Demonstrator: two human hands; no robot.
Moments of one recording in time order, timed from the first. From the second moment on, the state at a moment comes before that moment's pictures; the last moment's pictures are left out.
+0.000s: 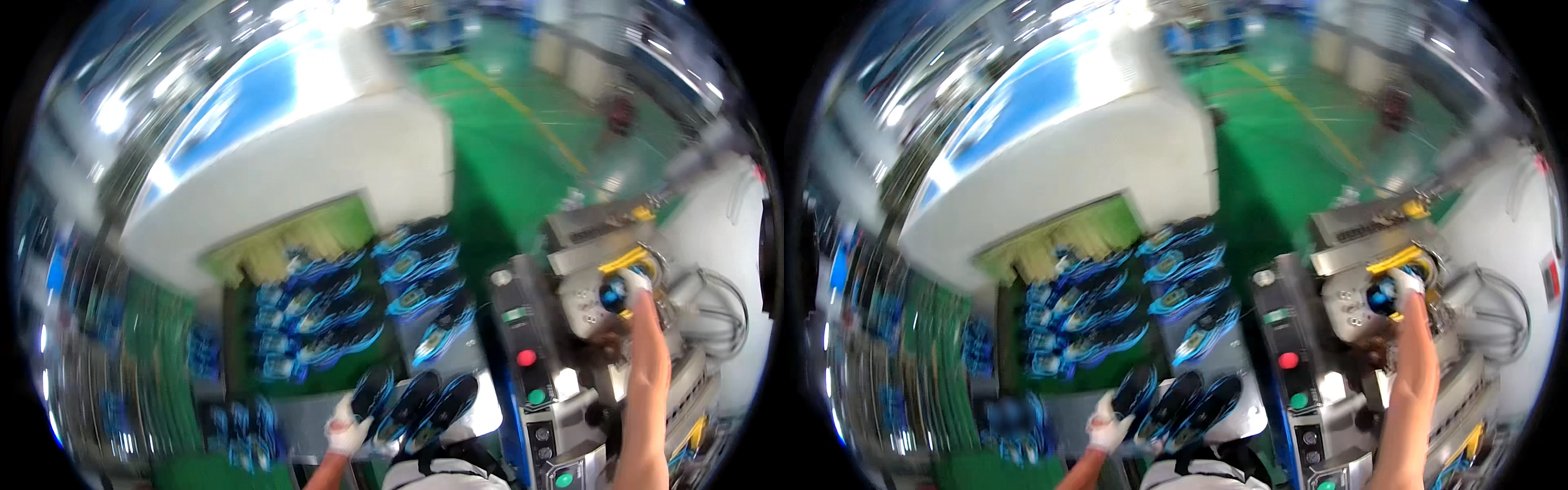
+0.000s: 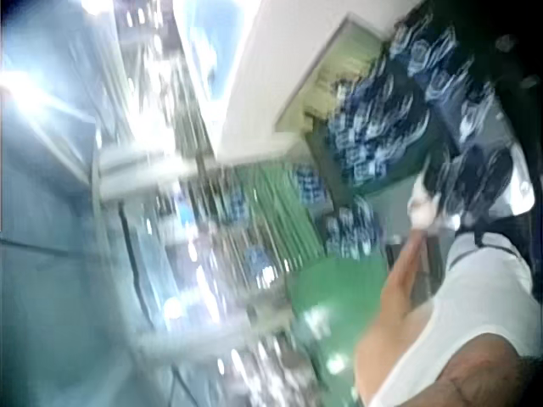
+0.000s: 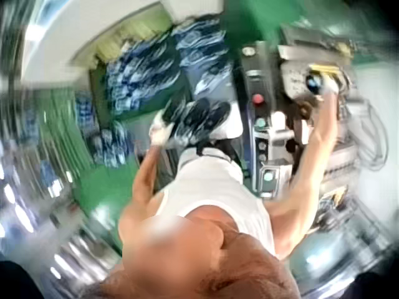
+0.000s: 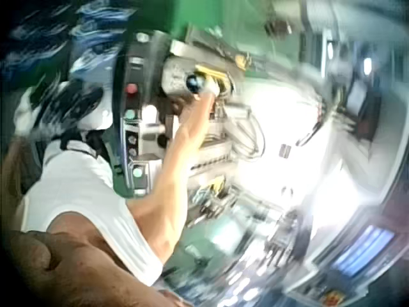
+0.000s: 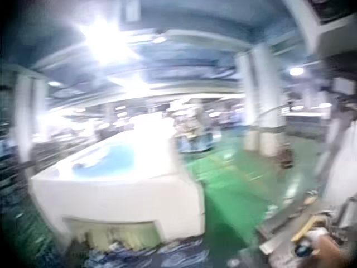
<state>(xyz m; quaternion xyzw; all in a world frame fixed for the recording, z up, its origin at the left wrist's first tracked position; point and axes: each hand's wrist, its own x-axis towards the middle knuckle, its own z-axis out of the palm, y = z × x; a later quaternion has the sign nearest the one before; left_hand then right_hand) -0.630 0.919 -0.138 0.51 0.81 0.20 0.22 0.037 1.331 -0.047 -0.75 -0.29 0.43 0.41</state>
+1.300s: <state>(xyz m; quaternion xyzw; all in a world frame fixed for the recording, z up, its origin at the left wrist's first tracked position) -0.606 0.963 -0.015 0.69 0.51 0.00 0.50 -0.452 0.767 -0.016 -0.59 0.04 0.35 0.73</state>
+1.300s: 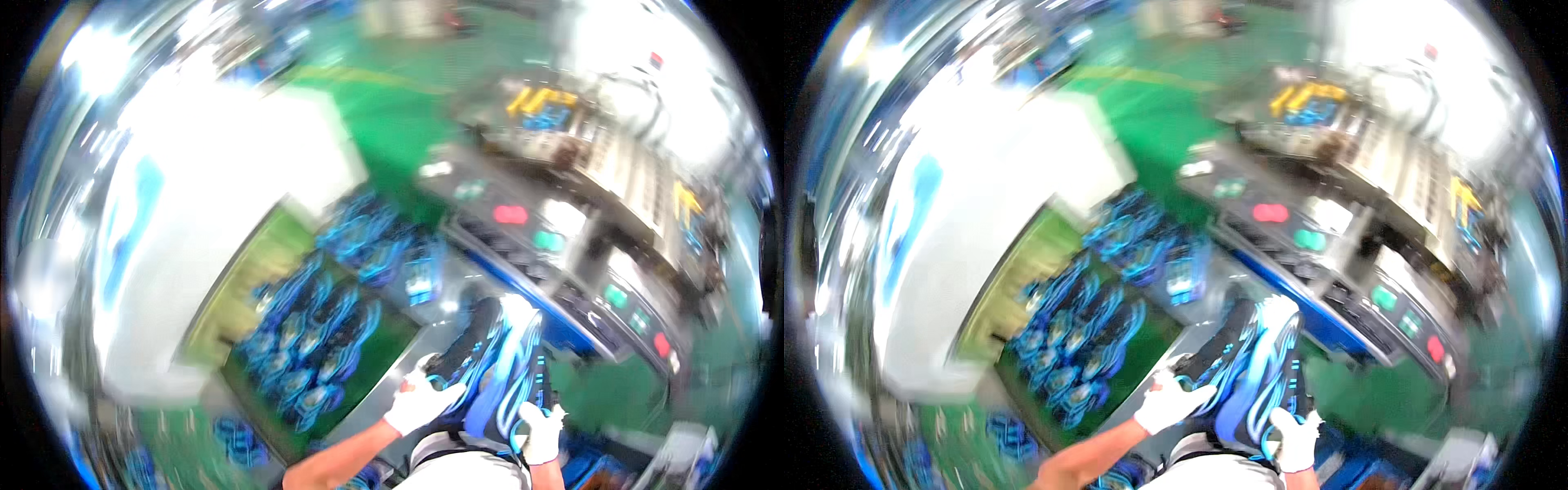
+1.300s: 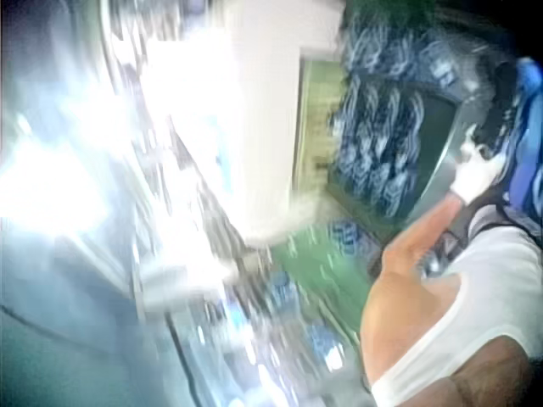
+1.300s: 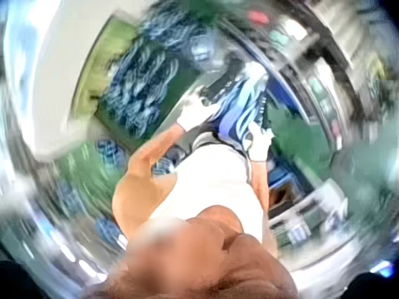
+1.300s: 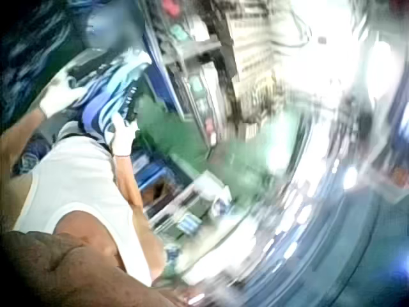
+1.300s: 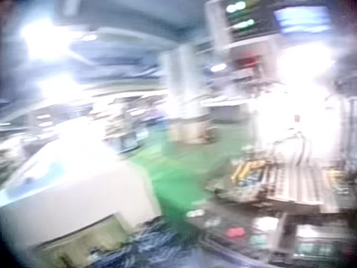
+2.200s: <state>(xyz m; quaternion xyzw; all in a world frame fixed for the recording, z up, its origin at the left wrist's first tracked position) -0.118 0.206 0.038 0.83 -0.47 -0.18 0.26 -0.341 0.070 0.065 -0.81 0.57 -0.08 0.09</state>
